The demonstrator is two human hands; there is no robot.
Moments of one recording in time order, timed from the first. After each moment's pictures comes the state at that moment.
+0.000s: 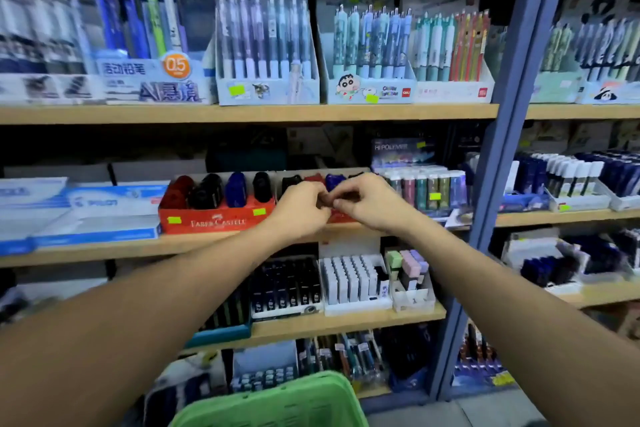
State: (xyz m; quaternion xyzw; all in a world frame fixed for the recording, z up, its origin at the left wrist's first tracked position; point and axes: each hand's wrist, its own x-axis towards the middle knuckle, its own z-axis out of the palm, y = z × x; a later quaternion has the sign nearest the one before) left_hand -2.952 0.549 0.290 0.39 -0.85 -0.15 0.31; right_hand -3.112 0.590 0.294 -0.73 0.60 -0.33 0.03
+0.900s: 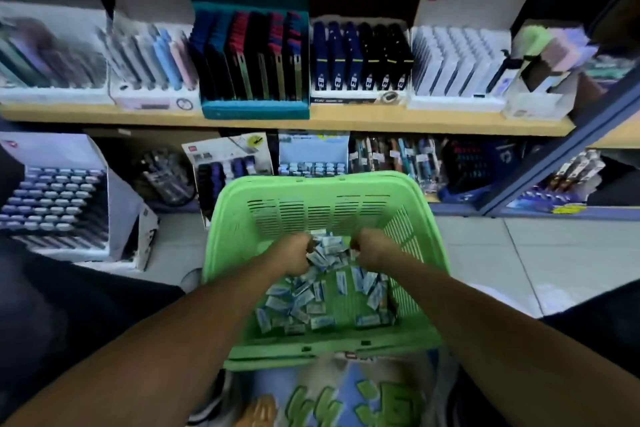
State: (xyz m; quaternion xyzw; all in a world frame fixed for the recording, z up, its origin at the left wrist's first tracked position) left_hand -2.806 0.598 -0.163 0.52 -0.77 -0.33 -0.15; right_hand -2.991 0.636 -0.150 -0.63 0.71 0.10 0.31
